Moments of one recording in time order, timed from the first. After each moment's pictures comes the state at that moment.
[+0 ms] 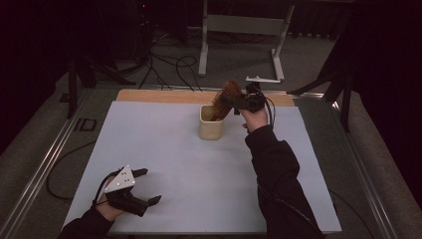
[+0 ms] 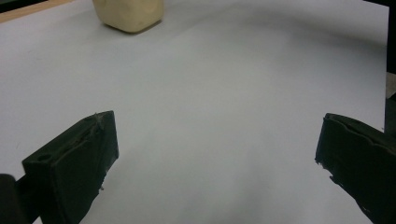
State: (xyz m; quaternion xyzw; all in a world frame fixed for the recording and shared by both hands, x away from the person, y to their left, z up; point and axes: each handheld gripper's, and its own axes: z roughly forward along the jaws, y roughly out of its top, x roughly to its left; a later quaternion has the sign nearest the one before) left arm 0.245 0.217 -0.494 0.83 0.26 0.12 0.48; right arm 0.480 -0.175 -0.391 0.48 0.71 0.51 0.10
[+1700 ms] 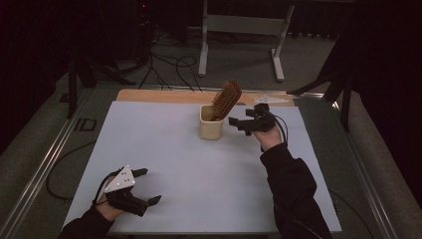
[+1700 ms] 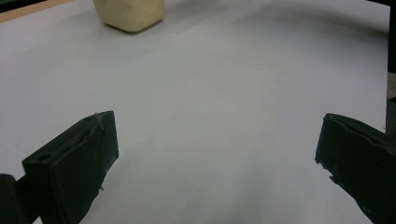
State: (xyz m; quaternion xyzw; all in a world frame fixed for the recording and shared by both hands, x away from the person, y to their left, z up) left arm 0.245 0.217 -0.494 0.83 0.26 0.12 0.48; right arm 0.432 -0.205 -0.420 0.42 0.76 0.49 0.12
